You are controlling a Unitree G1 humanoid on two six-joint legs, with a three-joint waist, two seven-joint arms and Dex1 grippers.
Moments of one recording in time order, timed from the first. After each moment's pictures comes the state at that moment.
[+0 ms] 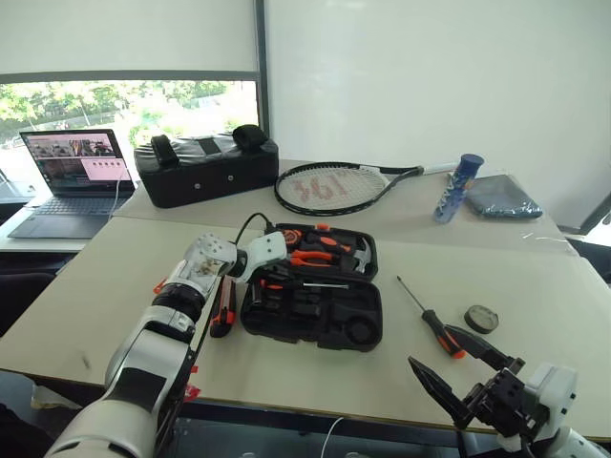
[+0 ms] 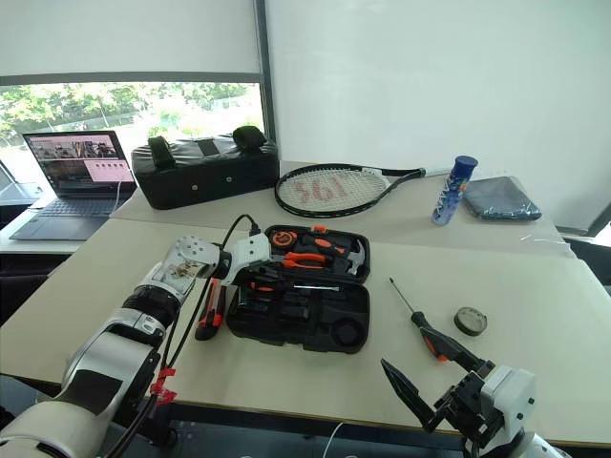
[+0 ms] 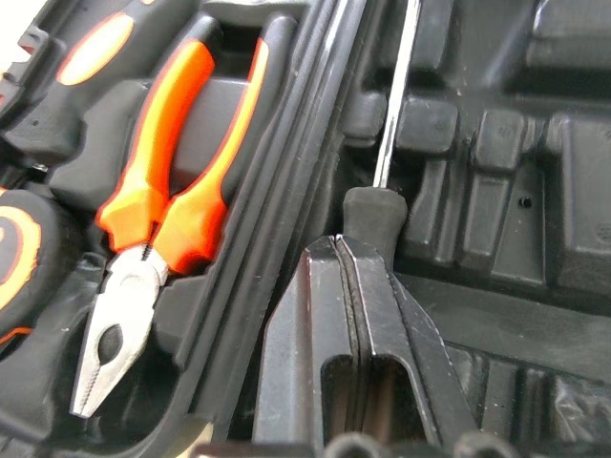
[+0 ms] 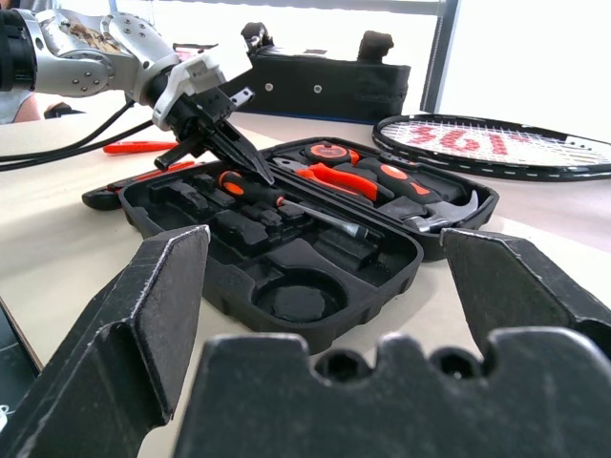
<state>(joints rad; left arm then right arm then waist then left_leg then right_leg) -1.02 0.41 -0.29 0.94 0.19 -0.13 -1.17 0.53 -0.44 -0.25 -0.56 0.55 -0.13 0.74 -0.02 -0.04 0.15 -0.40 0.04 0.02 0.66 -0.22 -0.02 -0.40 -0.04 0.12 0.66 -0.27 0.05</state>
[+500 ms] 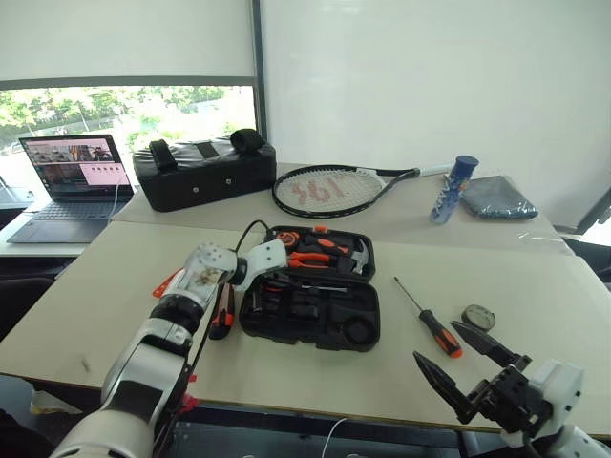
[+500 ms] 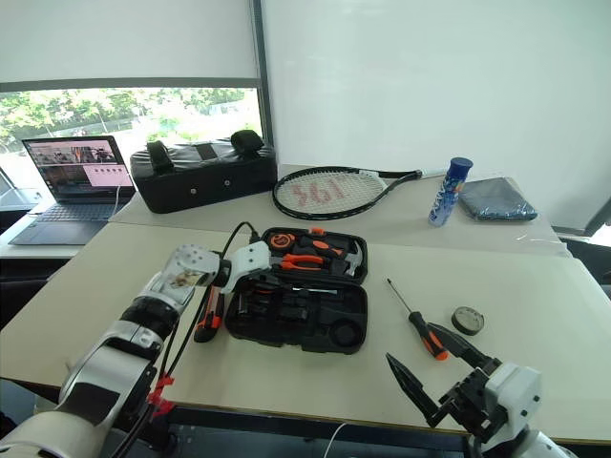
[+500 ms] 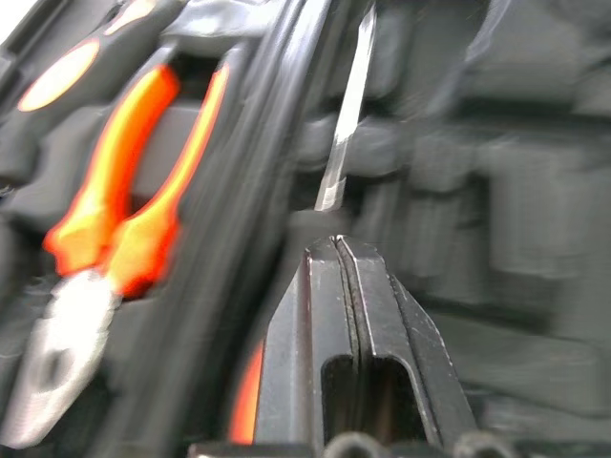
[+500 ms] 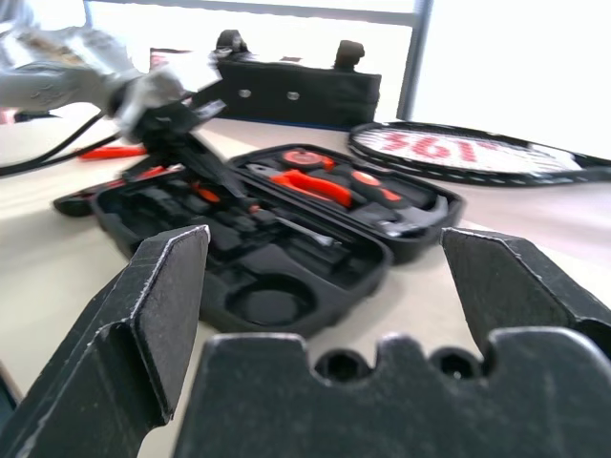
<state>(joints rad) -0.87 0.45 -0.14 0.75 -0.03 -0.10 -1.29 0.57 -0.46 -0.34 -0.56 0.59 -0.12 0.73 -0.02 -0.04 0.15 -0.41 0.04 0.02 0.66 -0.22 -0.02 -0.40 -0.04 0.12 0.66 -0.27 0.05</state>
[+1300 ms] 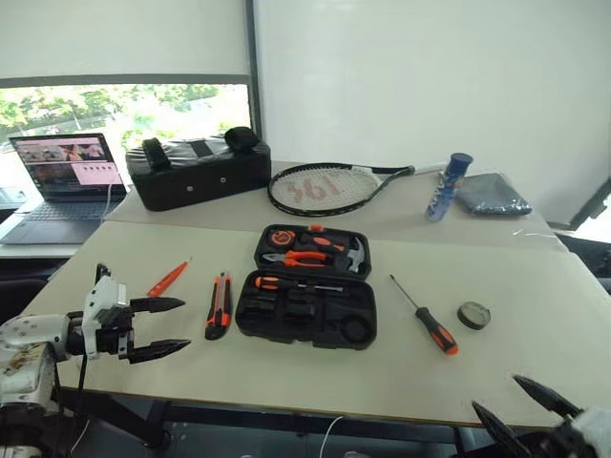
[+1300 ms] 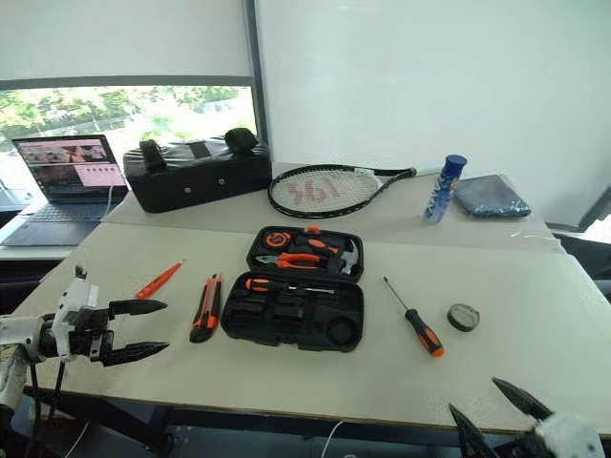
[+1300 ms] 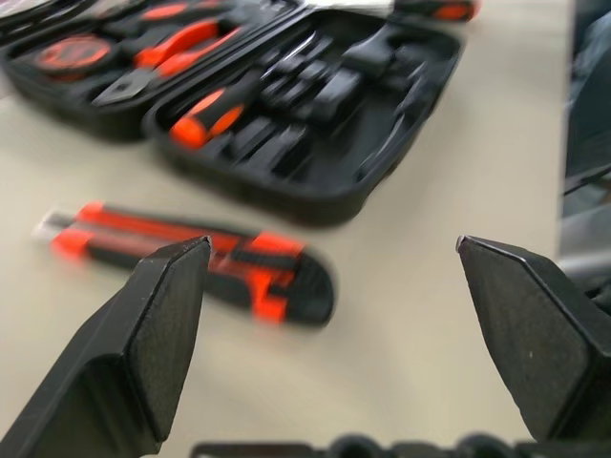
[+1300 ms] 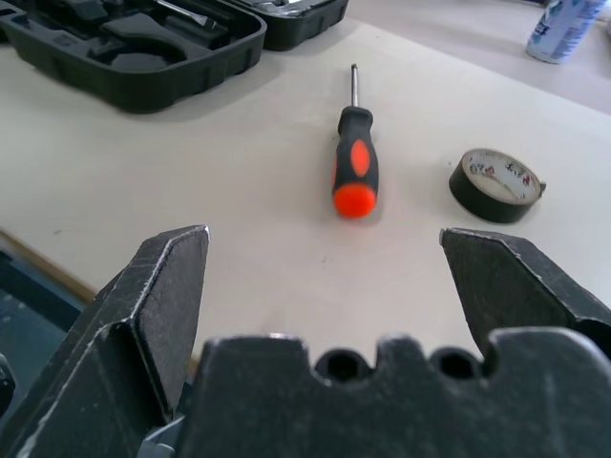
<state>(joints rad) -0.19 0.84 0.27 0.20 -0.51 0.12 -1.52 0.57 -0.62 -0.48 -0.38 0.46 -0.02 0.77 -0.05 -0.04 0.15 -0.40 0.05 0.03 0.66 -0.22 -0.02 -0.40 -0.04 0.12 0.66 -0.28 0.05</state>
